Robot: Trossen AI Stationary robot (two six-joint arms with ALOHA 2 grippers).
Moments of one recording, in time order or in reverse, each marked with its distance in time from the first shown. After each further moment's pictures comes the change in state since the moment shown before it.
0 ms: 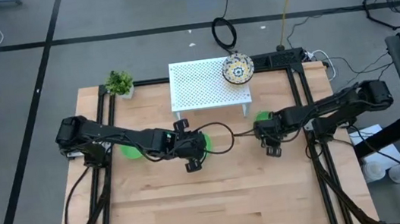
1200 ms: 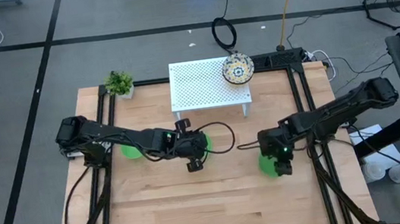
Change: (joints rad) left arm 0.002 0.000 0.000 0.041 -0.005 0.031; right arm 0.174 -0.098 0.000 0.097 -0.653 0.389
